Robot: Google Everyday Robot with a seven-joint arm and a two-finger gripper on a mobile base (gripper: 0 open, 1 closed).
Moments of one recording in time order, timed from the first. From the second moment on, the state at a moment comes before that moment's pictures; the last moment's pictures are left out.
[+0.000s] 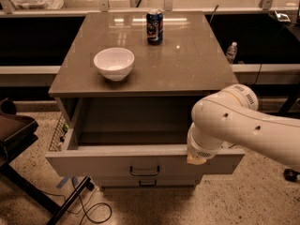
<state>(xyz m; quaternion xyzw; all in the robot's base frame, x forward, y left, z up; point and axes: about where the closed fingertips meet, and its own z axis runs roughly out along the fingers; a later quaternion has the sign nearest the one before) 0.454 -0.135 0.670 -0.64 0.76 -0.03 0.10</state>
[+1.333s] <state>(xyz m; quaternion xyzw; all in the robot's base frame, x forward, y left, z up) 0.428 -0.132 0.678 -0.67 0.74 -0.01 0.08</state>
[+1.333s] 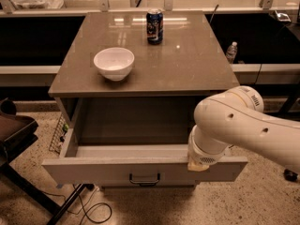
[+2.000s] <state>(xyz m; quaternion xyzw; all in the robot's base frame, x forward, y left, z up) 0.427 -0.132 0.679 -0.67 0.74 -0.01 0.08</state>
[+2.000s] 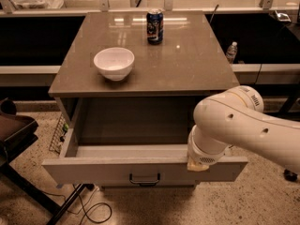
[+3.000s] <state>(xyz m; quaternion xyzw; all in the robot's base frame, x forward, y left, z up) 0.431 -0.128 0.706 -0.67 0.74 -0.03 0.07</state>
